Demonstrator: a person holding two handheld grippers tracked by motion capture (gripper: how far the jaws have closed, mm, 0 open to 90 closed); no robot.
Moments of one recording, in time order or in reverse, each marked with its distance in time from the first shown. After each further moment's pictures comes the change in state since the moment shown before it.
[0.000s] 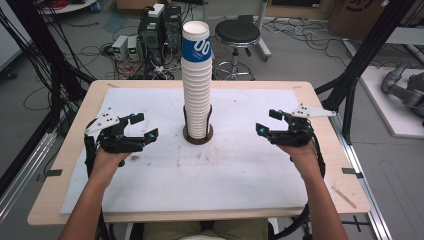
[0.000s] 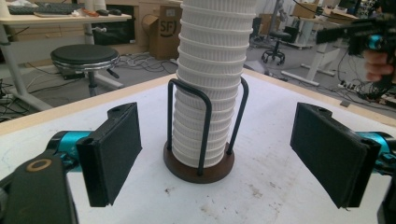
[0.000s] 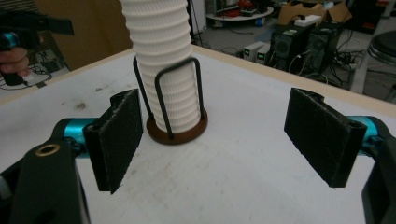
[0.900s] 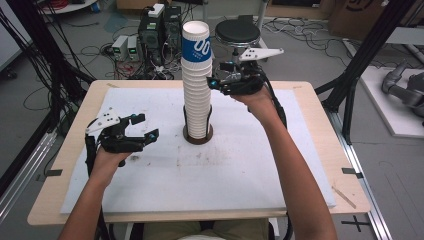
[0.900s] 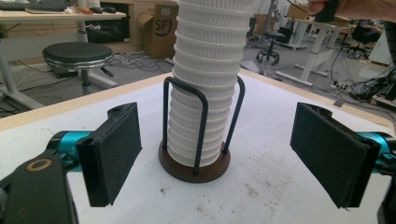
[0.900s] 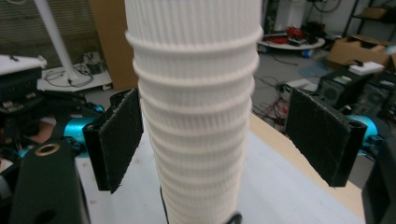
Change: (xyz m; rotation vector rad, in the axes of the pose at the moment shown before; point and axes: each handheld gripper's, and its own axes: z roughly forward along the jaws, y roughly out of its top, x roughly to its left) left arm 0.002 -0.002 0.001 -0.005 -0.016 -0.018; right arm 0.025 0.131 0.113 -0.036 0.190 -0.131
